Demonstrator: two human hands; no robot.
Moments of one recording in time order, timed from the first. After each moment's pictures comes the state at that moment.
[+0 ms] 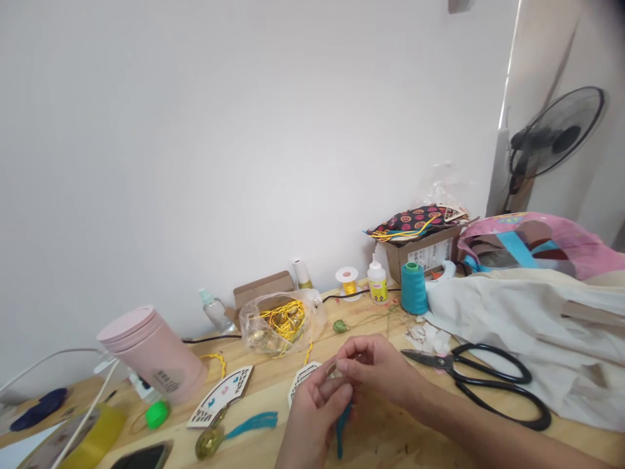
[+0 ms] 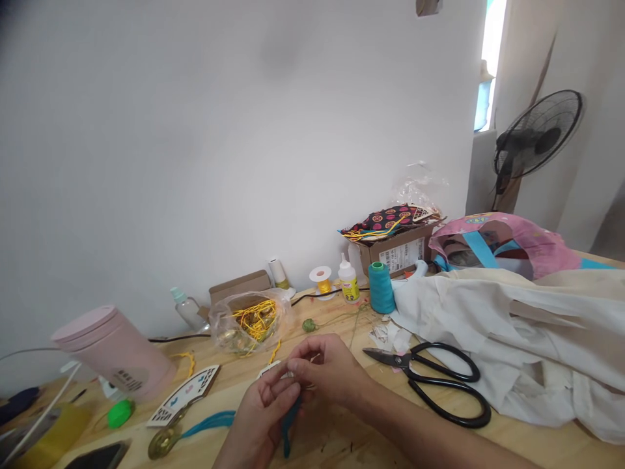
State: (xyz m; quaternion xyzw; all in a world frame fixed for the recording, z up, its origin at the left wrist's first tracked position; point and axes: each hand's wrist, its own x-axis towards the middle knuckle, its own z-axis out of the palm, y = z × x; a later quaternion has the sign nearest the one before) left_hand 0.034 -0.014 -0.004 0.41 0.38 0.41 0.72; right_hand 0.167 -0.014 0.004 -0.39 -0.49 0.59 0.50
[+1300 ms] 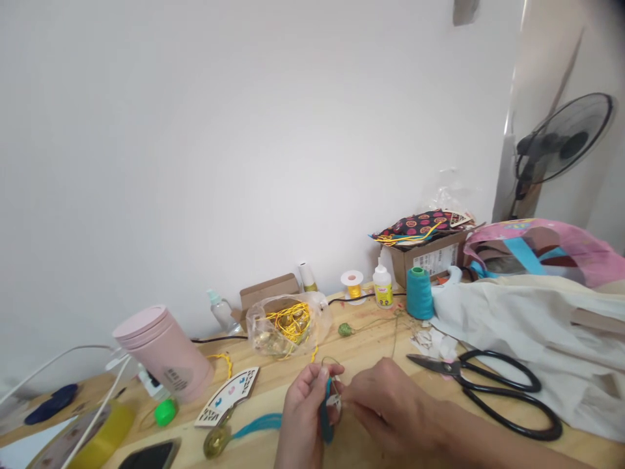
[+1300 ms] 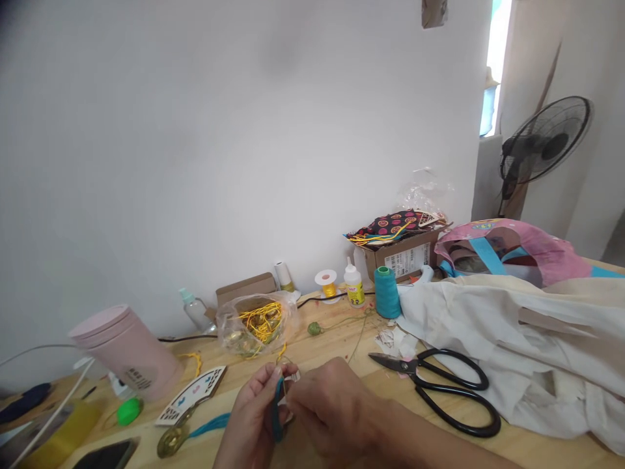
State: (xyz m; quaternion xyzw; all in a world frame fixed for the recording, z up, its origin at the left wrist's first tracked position) left_hand 0.023 -0.010 0.003 0.38 0.40 0.46 0.69; right_hand 0.170 -0.039 0.014 -0.36 -0.87 0.10 0.33
